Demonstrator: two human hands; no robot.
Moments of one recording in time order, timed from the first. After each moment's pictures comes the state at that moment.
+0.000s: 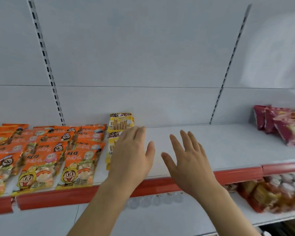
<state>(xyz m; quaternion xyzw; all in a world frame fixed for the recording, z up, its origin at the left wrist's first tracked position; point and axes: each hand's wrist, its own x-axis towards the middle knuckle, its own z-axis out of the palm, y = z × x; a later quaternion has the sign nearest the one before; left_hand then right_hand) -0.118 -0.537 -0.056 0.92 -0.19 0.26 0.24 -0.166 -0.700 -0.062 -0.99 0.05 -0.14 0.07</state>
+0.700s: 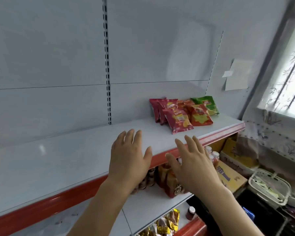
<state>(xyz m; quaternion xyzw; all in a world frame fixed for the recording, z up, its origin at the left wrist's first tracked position) -0.168 -0.898 -0.071 0.91 -0.33 0.13 0.23 -0.286 -1.042 -0.062 -0.96 0.25 -0.14 0.05</state>
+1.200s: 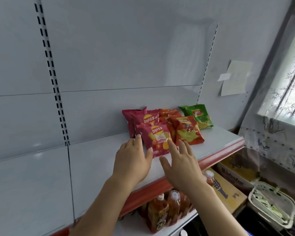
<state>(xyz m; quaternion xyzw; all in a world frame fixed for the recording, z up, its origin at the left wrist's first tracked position) -0.088 -1.096 -0.079 0.91 -0.31 0.05 0.25 -0.184 -1.224 -0.087 -0.95 0.26 -0.13 0.10</state>
